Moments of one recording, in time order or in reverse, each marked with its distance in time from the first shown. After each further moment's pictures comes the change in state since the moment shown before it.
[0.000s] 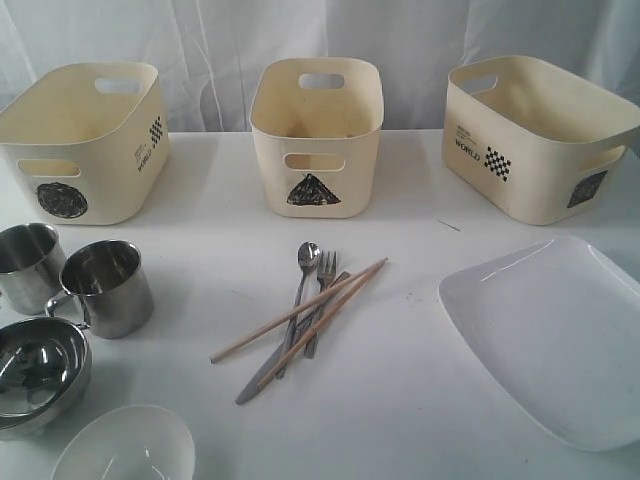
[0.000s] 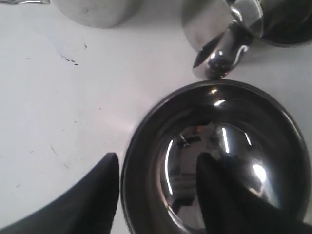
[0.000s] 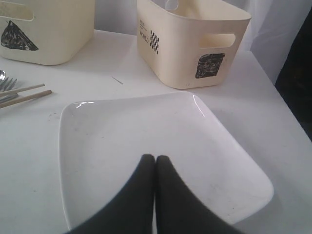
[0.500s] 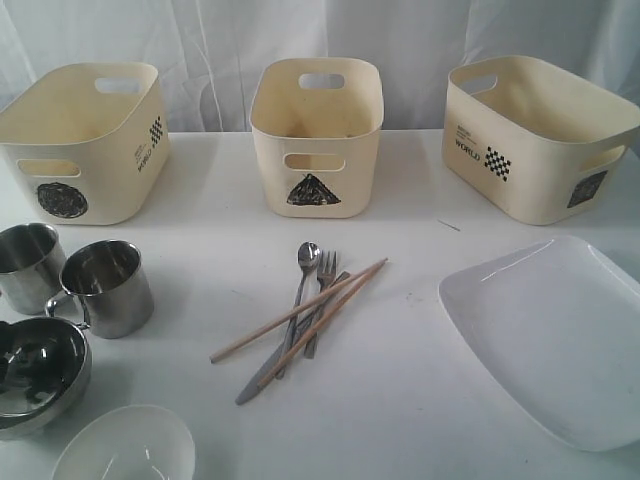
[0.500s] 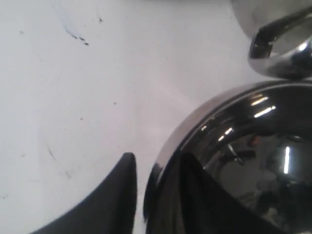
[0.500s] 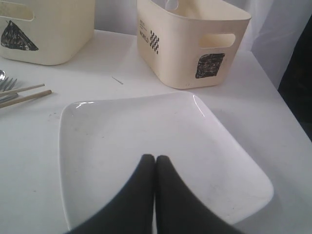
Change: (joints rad) left arm 0.000 0.177 0.004 0.000 -0.094 0.003; right arm 0.000 0.000 0.000 0.000 0.000 0.000
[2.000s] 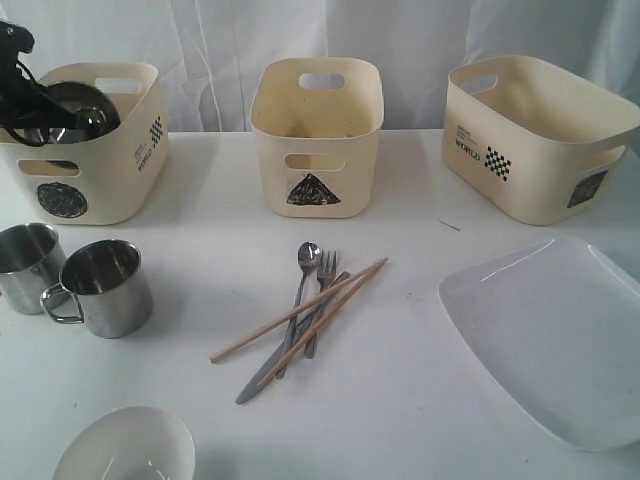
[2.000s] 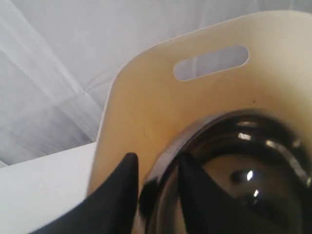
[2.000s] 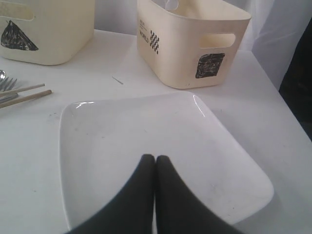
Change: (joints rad) left arm -0.127 0.550 -0.848 0.776 -0.715 -0.586; right arm 0.000 0.000 0.000 0.000 0.000 0.000
